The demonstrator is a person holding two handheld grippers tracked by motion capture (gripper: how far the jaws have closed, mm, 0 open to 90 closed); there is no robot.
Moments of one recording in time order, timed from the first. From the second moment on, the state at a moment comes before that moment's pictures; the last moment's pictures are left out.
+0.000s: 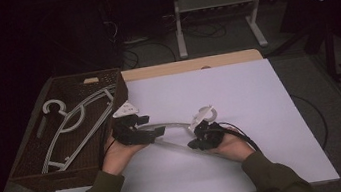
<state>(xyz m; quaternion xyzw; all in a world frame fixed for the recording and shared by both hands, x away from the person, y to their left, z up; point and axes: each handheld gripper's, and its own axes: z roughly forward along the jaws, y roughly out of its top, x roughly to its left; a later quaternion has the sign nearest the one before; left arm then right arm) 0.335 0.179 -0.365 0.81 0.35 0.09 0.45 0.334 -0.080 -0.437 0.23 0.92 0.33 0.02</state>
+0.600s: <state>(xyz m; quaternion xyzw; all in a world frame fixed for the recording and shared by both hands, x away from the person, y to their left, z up) 0.337 0.168 -0.388 0.83 0.34 0.07 0.43 0.282 -0.158 -0.421 0.30 0.90 0.33 0.04</state>
